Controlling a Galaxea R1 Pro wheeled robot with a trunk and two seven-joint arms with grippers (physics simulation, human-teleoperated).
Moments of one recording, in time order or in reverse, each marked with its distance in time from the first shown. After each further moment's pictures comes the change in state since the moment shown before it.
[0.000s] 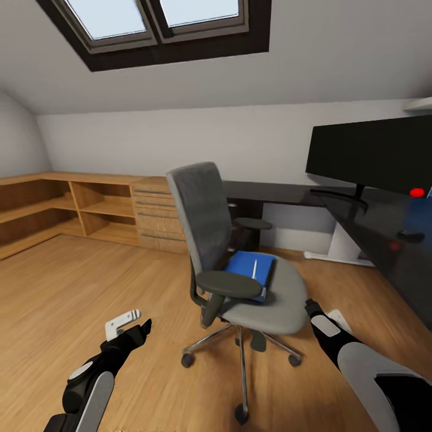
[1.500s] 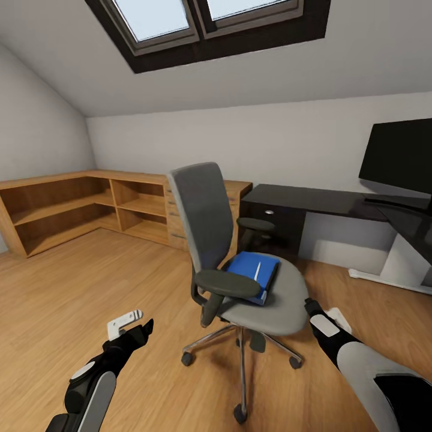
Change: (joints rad) left arm 0.000 -0.004 -0.011 0.001 -0.002 0.001 -0.001; right arm -0.001 0.002 0.013 -0.005 0.015 -0.012 0.008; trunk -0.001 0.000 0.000
